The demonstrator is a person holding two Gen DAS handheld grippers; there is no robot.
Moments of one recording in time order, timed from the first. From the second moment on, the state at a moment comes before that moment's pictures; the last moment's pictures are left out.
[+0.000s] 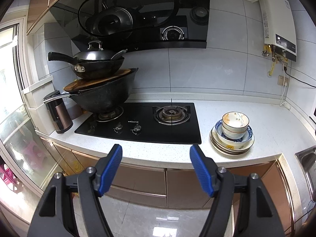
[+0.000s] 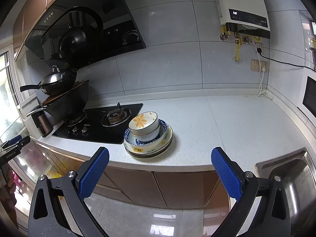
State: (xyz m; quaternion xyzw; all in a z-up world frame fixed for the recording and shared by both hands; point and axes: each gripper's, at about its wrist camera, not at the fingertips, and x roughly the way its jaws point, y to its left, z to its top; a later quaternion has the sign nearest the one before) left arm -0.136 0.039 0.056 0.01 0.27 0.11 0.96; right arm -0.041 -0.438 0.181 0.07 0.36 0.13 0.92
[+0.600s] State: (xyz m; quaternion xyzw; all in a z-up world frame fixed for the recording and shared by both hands) left arm -0.137 0.033 0.058 0.01 0.27 0.10 0.96; right arm -0.053 -0.443 0.185 0.07 0.34 0.11 0.93
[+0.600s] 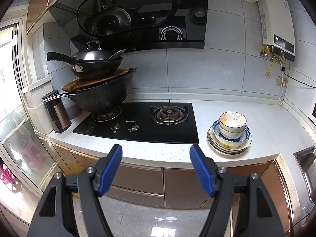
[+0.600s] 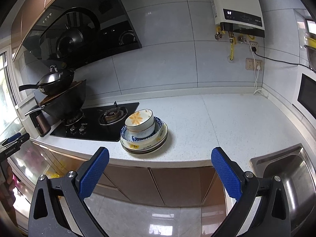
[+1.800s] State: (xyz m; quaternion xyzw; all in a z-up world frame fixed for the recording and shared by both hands) left arm -0.139 0.012 0.042 -0.02 0.29 0.08 0.95; right arm -0.051 -0.434 0.181 0.06 0.36 0.12 0.92
